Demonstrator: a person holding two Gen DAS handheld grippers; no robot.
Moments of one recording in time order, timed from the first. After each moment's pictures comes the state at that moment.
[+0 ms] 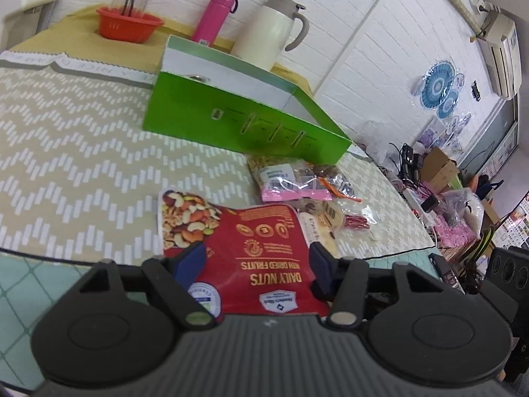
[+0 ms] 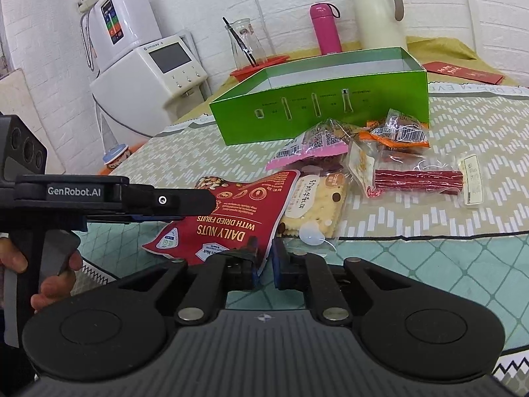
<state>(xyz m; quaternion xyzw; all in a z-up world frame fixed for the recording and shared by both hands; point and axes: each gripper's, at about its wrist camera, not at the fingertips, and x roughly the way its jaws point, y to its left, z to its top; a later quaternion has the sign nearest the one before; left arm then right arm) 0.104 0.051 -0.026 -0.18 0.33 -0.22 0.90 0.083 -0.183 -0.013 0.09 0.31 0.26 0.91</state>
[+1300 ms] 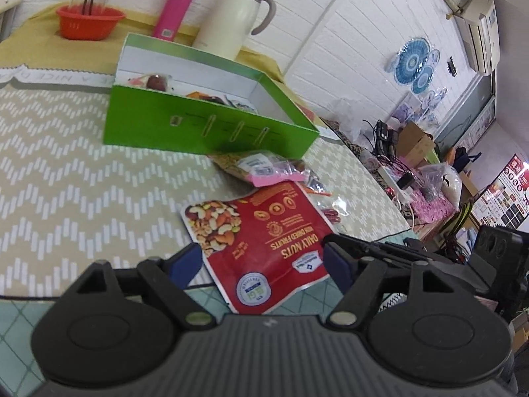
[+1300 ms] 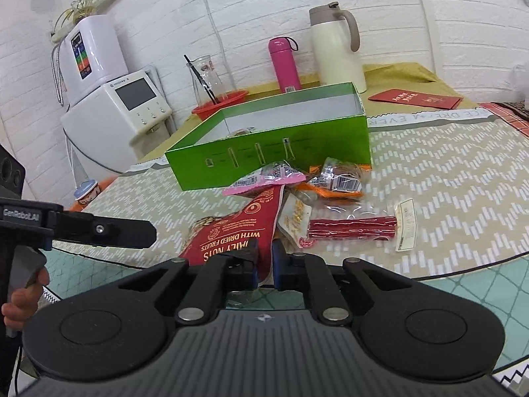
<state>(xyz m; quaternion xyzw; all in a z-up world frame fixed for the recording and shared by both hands) 0.120 0.043 -0.005 -0.16 0.36 -0.28 0.87 0.095 -0.214 0.004 0.07 0.28 0.18 0.94</state>
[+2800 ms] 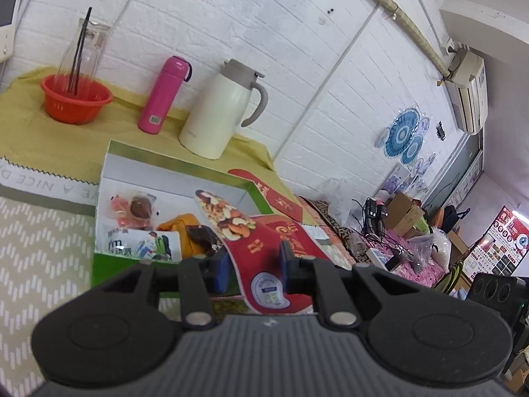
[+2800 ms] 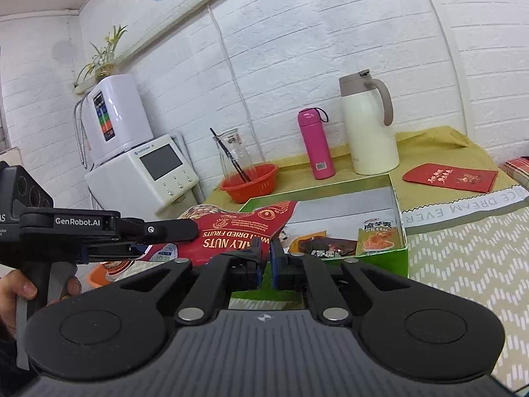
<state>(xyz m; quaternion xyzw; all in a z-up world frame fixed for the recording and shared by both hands) 0.205 0.056 0.069 -0.21 0.26 -0.28 0.90 0.170 -0.216 0.075 0.13 0.19 0.23 0.94</state>
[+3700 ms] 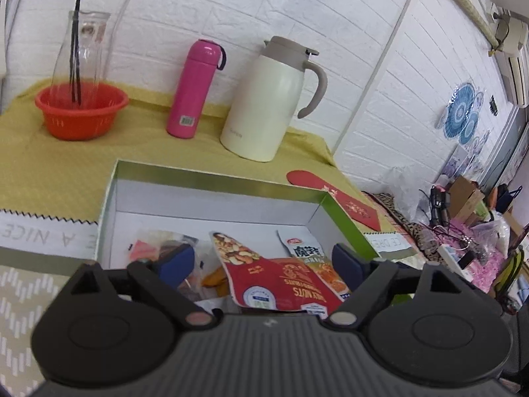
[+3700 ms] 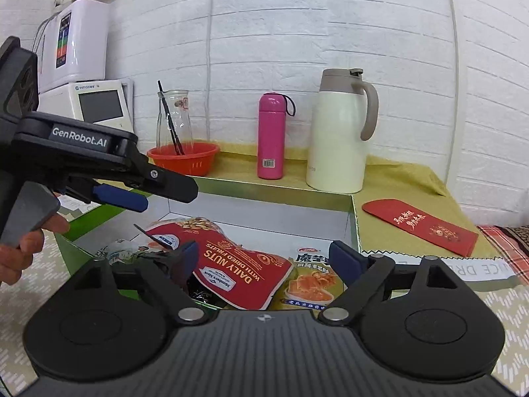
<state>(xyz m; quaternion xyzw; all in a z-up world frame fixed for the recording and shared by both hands) 0.321 0.029 0.035 -0.14 0.28 -0.20 0.93 0.249 -0.197 0.032 -0.04 0.17 0.17 0.97</state>
